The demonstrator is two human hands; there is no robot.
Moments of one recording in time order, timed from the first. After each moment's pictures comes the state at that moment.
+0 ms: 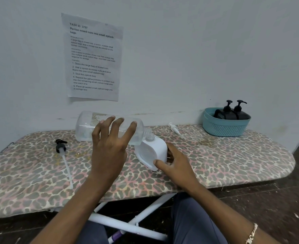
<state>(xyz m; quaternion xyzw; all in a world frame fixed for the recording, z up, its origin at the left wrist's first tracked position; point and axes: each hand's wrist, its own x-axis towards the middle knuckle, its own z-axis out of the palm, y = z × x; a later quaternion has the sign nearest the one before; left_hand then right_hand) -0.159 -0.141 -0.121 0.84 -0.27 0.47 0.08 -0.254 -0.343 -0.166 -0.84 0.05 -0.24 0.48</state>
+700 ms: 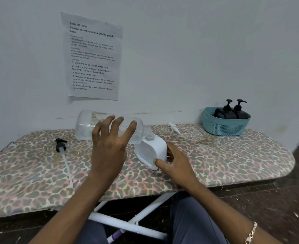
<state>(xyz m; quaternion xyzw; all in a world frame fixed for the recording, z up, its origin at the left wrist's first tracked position) -0.159 -0.142 -0.121 0.84 -0.26 0.48 0.07 -0.253 -0.345 -0.168 -0.84 0.05 -0.23 0.48</state>
